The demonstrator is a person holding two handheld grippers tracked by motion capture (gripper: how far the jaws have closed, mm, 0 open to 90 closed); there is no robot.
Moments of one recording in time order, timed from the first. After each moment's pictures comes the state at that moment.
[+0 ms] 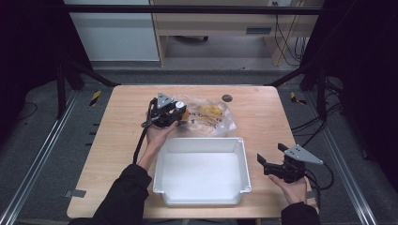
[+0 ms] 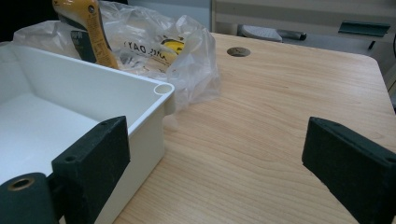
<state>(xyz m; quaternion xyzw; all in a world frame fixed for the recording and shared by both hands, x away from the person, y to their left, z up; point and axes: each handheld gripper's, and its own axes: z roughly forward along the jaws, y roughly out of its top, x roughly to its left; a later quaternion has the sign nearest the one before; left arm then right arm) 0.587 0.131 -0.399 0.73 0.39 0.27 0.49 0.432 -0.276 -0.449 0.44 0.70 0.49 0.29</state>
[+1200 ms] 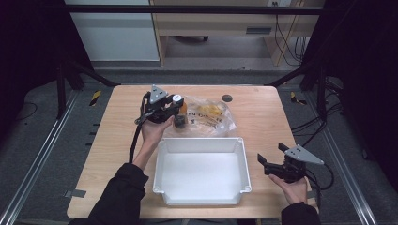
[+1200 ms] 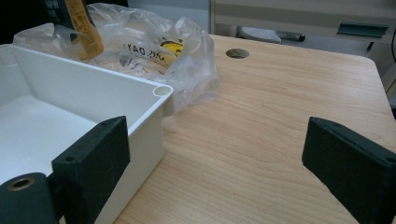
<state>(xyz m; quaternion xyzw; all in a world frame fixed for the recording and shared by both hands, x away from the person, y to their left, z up) 0.572 0.138 -0.359 0.72 0.38 0.28 0.51 0.431 -0.277 -0.448 0.45 0.69 0.49 0.29</state>
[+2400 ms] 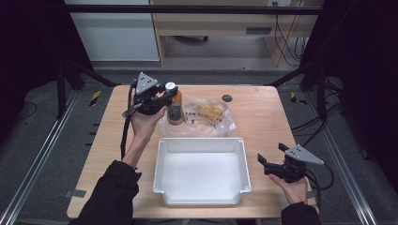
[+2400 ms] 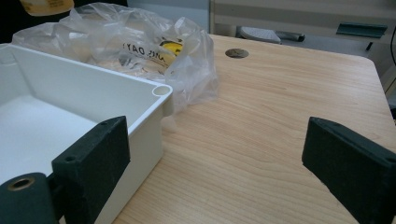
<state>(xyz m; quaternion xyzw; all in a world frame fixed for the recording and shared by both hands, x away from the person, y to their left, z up) 0.549 0.152 -0.300 0.69 0.37 0.29 0.54 0.431 -0.277 -0.448 0.45 0.69 0.49 0.29</state>
